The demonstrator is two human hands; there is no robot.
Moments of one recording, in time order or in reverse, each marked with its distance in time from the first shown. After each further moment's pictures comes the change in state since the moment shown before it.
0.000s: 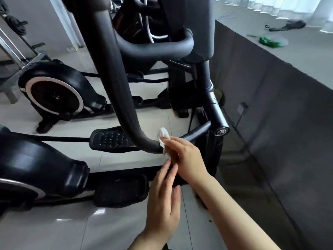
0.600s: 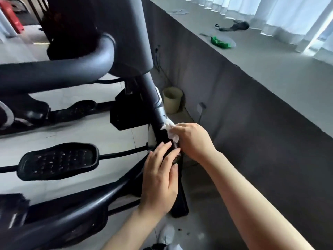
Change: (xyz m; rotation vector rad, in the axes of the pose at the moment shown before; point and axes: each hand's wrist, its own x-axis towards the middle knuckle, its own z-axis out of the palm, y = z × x) left_hand 0.146 0.024 0.152 -0.026 -0.139 0.146; right_hand 0.085 0.170 -0.128 -0.495 -0.186 0.121
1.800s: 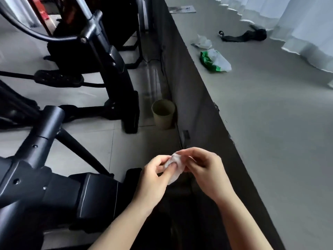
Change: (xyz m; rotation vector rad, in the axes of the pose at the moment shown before) left_hand 0.322 0.064 0.345 -0.537 -0.111 -0.800; right_hand 0.118 0.412 -0.103 0.904 -0.109 0.372
